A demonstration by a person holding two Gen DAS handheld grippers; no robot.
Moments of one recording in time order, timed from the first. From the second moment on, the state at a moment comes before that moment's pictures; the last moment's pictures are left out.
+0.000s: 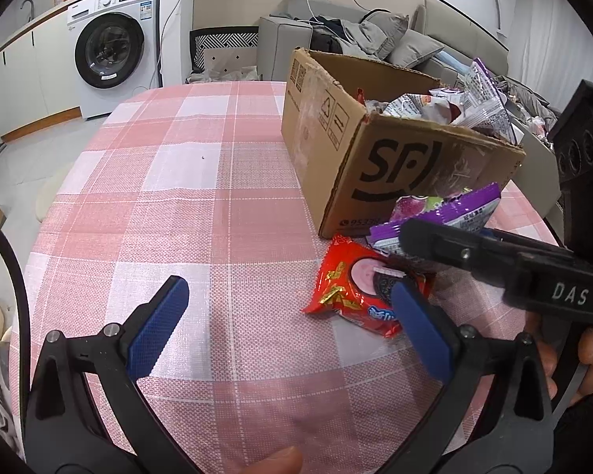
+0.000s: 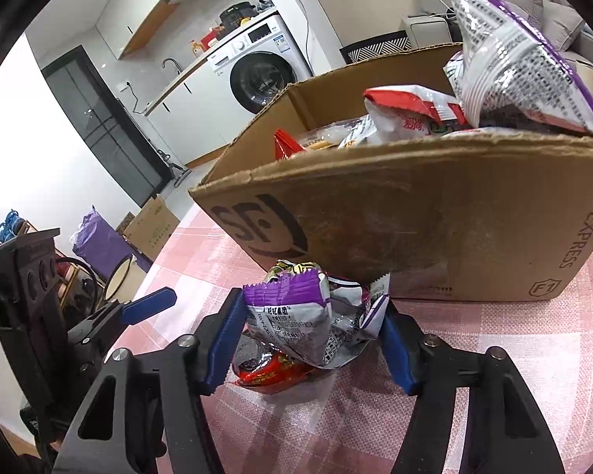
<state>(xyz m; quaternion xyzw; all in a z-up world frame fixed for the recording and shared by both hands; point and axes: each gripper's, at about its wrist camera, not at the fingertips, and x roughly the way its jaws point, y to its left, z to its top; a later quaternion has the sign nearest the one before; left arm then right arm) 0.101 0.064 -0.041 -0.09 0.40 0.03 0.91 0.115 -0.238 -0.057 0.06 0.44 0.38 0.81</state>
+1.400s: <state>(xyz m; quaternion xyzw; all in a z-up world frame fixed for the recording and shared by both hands) 0.122 0.015 -0.054 -0.03 0.43 -0.03 0.90 0.087 -0.315 -0.038 0.05 0.40 0.35 0.84</state>
